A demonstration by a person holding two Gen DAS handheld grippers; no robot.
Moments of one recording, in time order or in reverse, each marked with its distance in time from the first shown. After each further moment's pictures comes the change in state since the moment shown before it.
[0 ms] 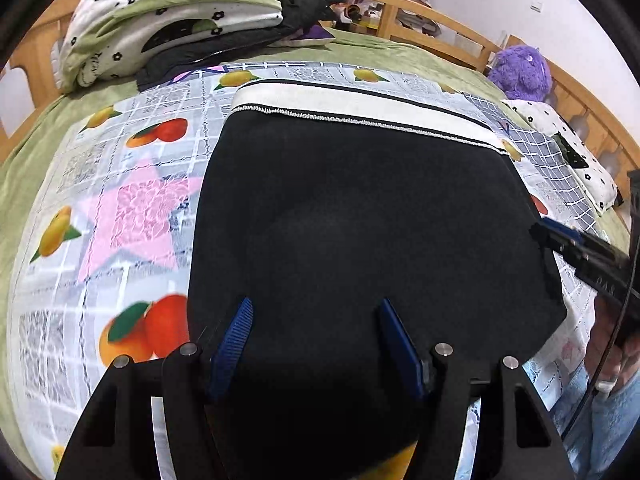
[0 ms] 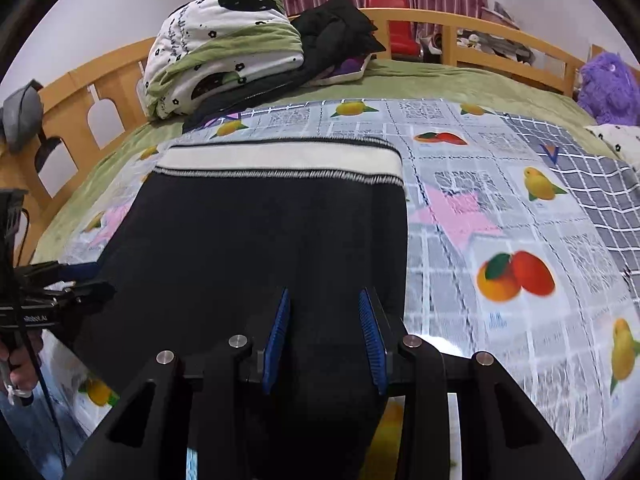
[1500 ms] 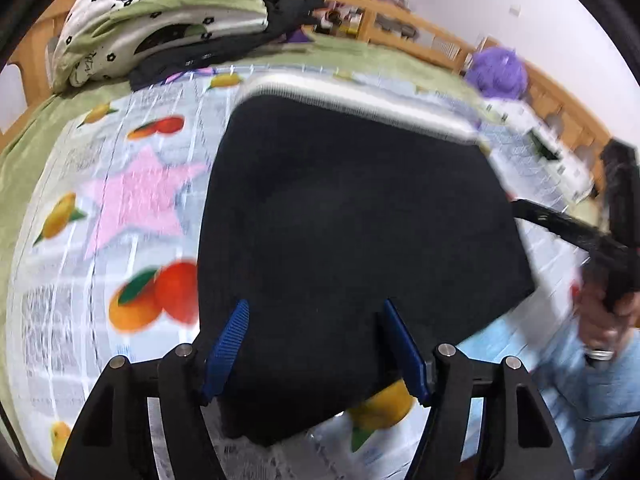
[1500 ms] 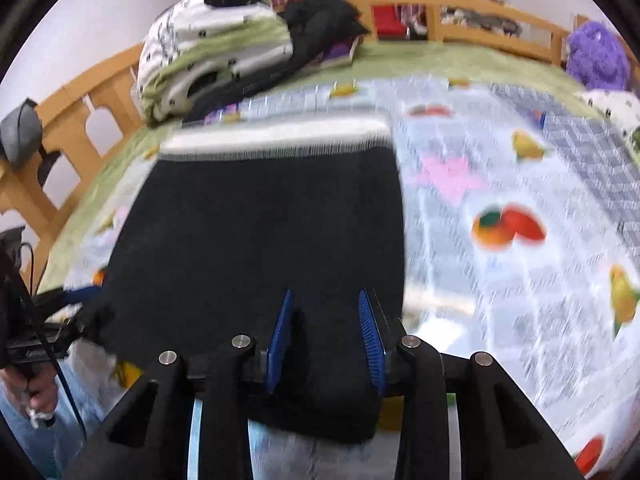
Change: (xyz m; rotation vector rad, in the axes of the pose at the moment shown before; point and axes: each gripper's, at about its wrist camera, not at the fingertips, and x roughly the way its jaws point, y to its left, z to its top) left arm -0.030 0.017 -0.010 0.018 -0.039 -0.124; right arm -0.024 -0.004 0.002 0.091 0.034 0.021
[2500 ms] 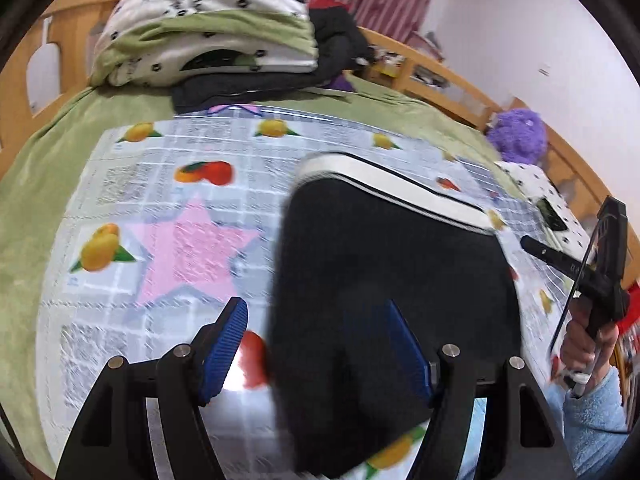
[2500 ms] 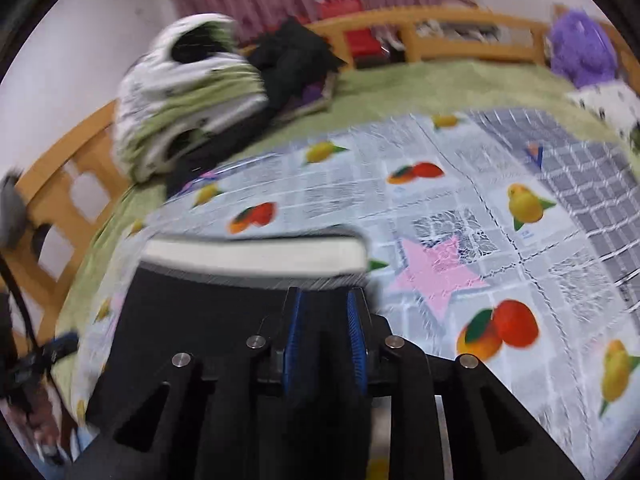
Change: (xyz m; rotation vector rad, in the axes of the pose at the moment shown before) left arm -0.026 0.036 0.027 -0.131 -0.088 0.019; right arm 0.004 -0.026 0.074 0.083 -0.071 0.017
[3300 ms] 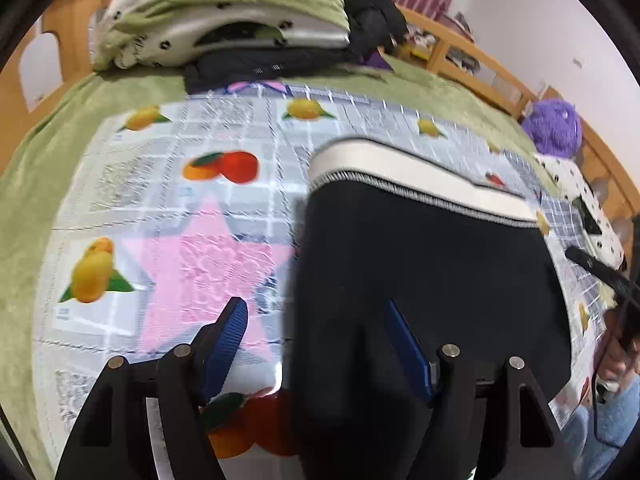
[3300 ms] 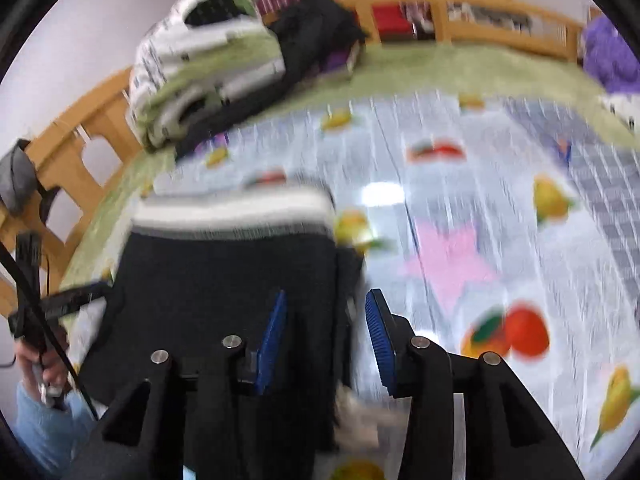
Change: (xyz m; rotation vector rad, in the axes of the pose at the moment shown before) left arm 0.060 0.028 0.044 -0.040 0.074 0.108; right arm 0.036 -0.016 0.016 -0.054 0.081 0.065
